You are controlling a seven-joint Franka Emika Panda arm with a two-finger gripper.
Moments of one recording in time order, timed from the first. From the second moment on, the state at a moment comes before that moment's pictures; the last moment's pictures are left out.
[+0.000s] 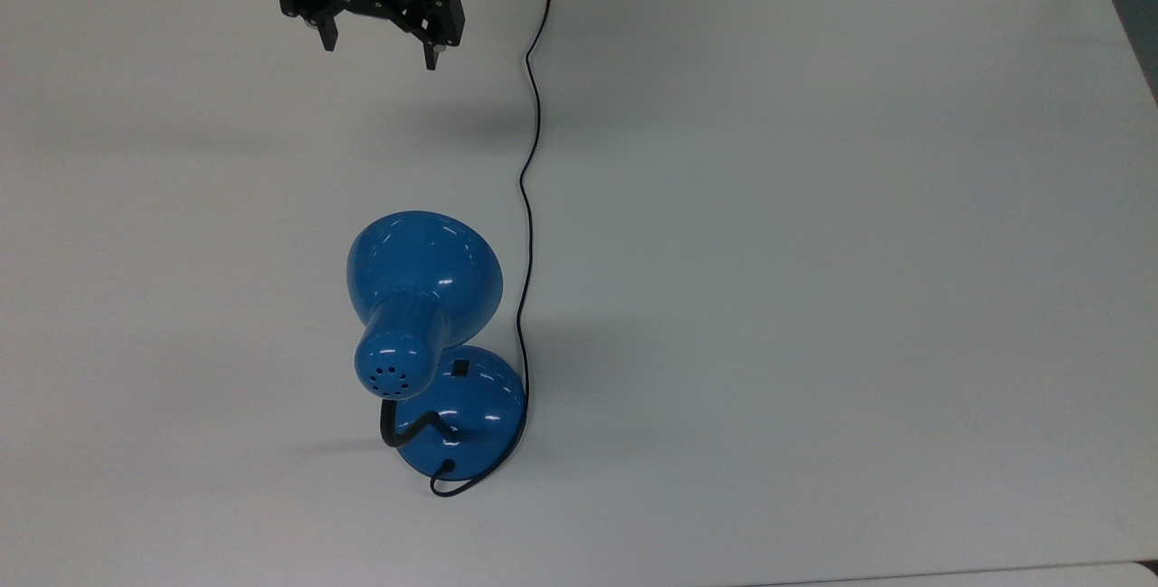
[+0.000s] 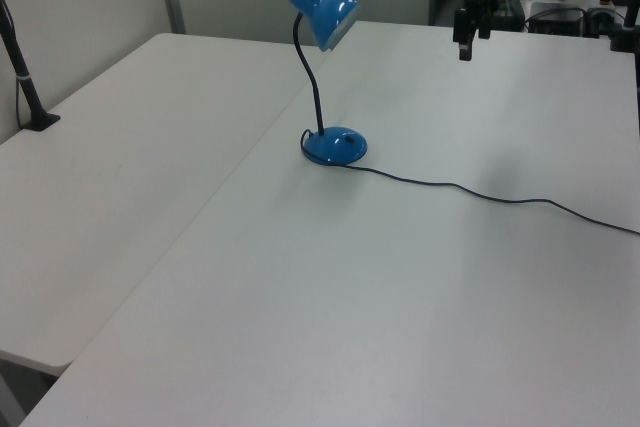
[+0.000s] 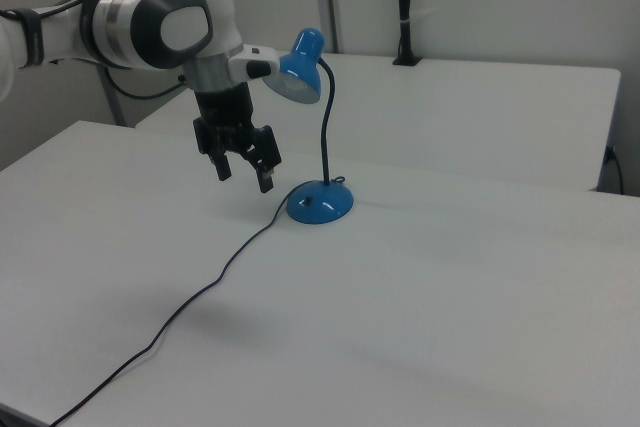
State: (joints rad) arm 0.16 0.07 -0.25 -1.73 -0.07 1.77 0.05
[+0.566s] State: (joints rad) arm 0.16 0.07 -0.25 -1.72 -0.06 1.77 0.04
